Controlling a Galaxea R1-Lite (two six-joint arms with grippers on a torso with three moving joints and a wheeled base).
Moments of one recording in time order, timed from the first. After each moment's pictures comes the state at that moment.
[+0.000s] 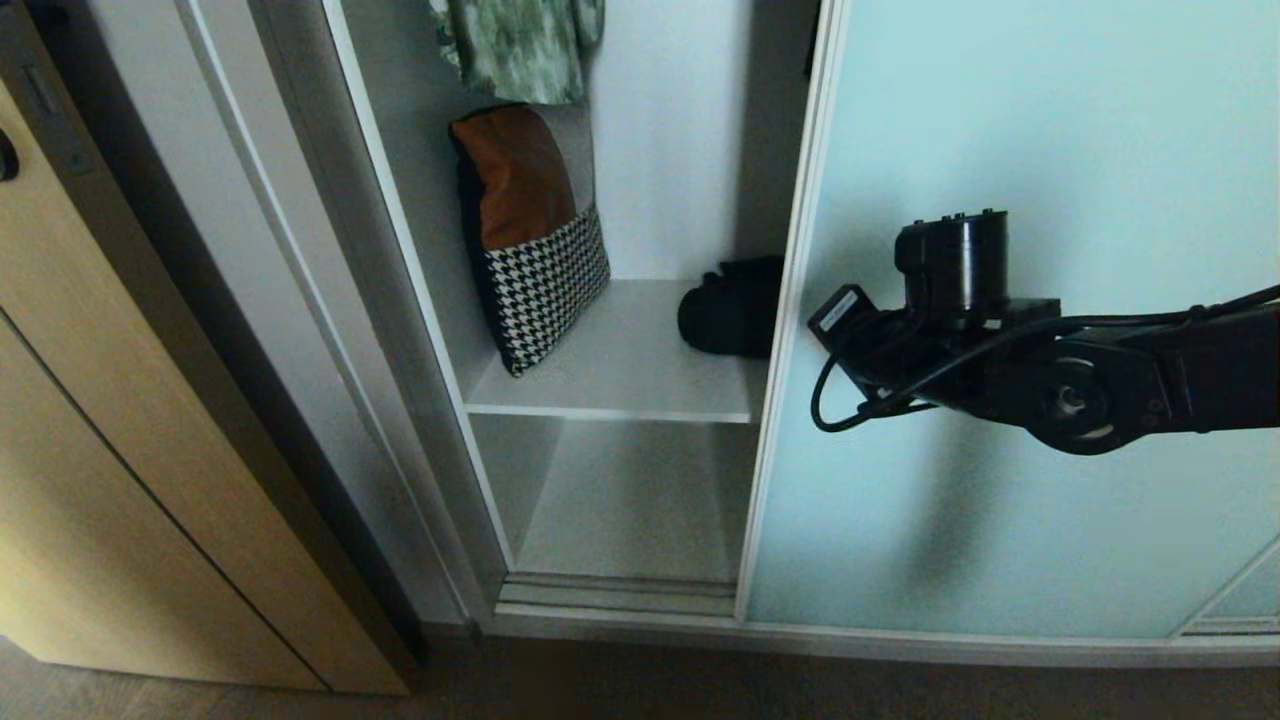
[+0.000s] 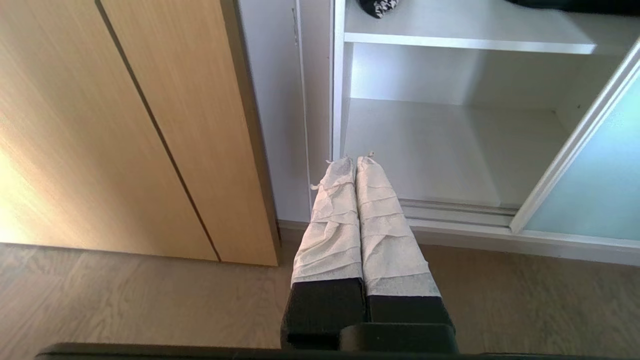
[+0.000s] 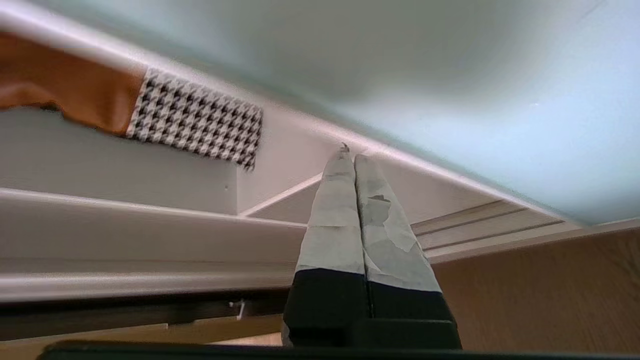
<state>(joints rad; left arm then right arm) 0.02 0.00 0.00 0.00 0.00 0.00 0.45 1.93 -1.37 -0.31 -0.21 0.99</state>
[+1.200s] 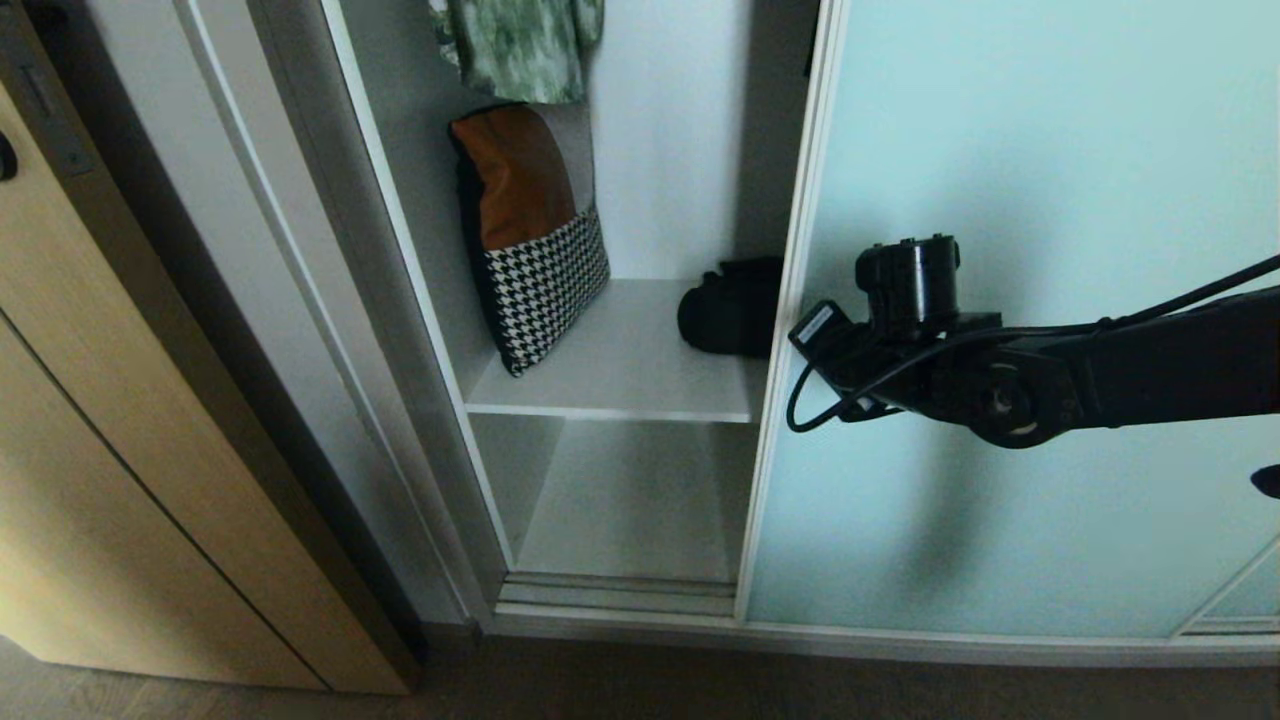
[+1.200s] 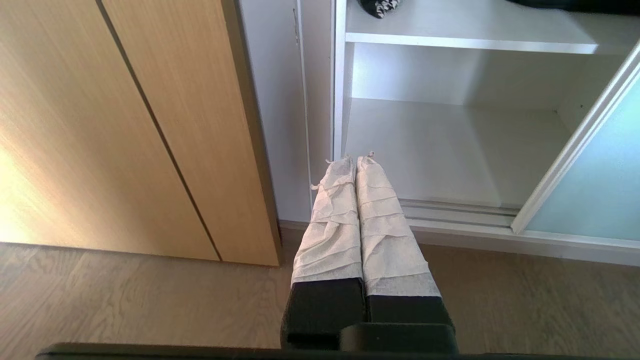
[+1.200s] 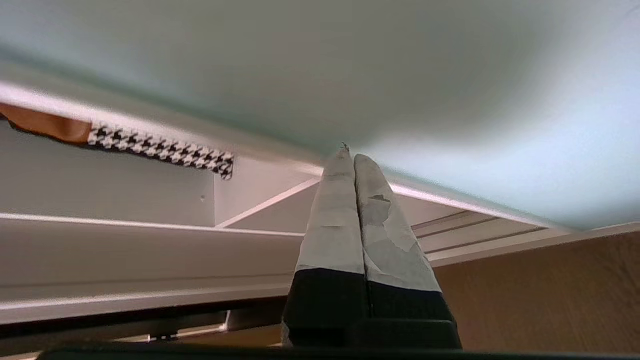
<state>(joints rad) 0.02 0.00 0.00 0.00 0.00 0.00 0.44 2.04 -1.45 -0.31 -0.21 0.98</state>
